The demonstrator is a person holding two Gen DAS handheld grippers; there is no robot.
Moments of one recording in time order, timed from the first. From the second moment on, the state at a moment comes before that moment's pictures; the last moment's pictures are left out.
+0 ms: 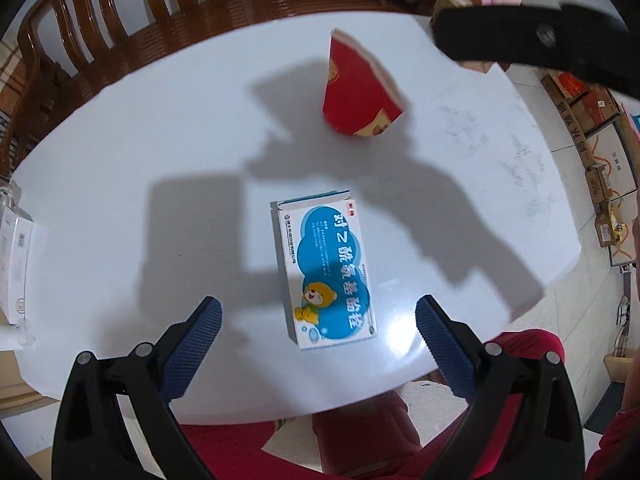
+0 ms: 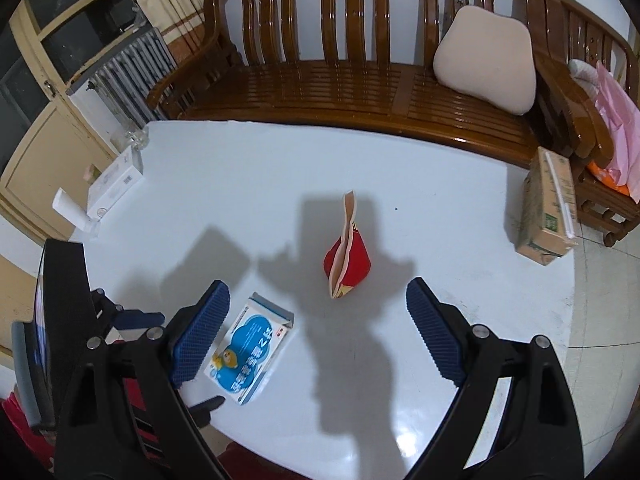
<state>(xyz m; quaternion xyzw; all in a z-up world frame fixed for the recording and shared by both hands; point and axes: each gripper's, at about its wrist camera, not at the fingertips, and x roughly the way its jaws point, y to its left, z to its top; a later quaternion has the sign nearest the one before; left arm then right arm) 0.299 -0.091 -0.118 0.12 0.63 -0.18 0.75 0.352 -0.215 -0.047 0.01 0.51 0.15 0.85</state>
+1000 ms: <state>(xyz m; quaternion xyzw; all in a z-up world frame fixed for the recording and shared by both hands) 0.329 -0.082 -0.191 0.08 0.67 -0.15 0.72 0.424 -0.197 -0.149 -0.02 0.55 0.11 0.83</state>
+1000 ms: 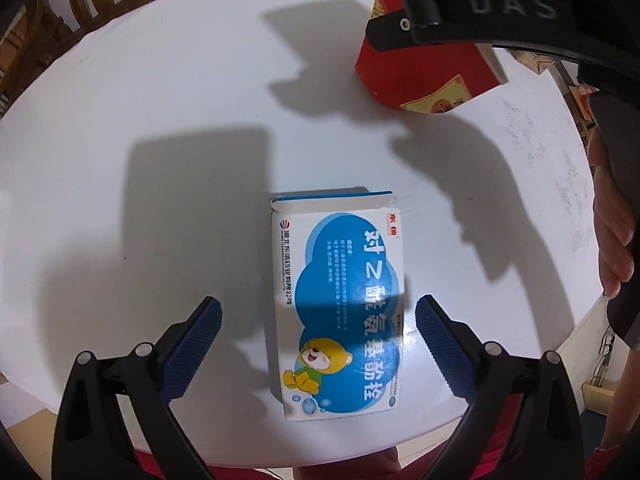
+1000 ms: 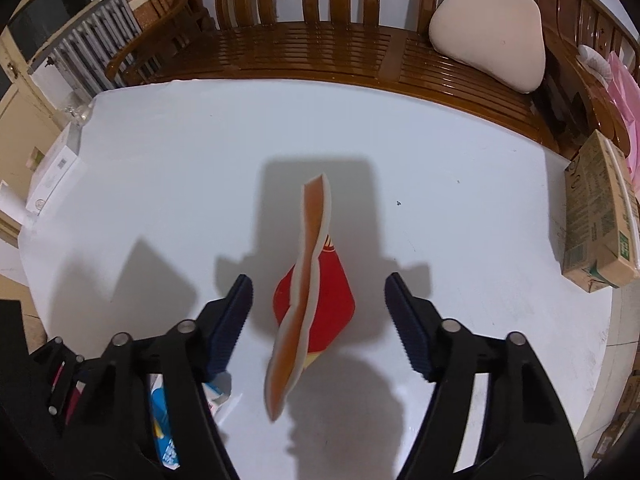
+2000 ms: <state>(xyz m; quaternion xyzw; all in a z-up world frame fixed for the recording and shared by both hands) 0.325 -0.035 -0.146 0.04 0.61 -0.14 0.78 0.369 -0.199 -0.103 -0.04 0.50 0.09 0.86</state>
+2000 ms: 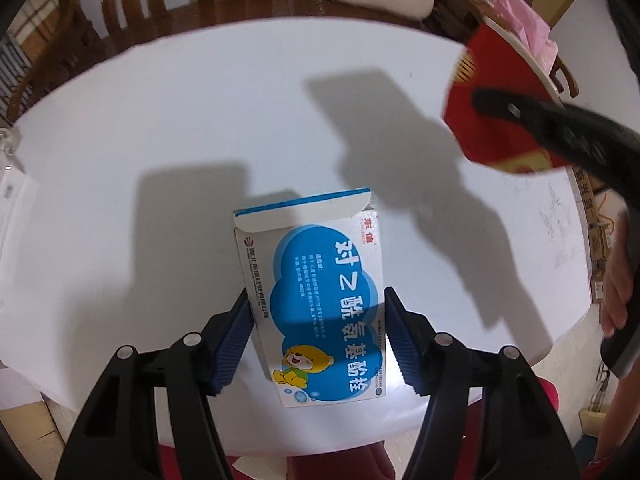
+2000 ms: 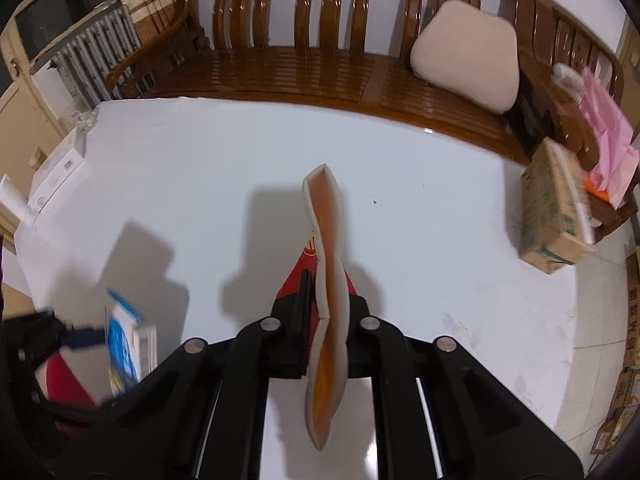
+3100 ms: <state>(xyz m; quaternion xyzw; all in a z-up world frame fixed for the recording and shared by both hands) 0.163 0.031 -0.097 0.05 0.53 -0.14 0.83 0.123 -0.094 -0.042 -0.09 0.44 0.16 0.88</state>
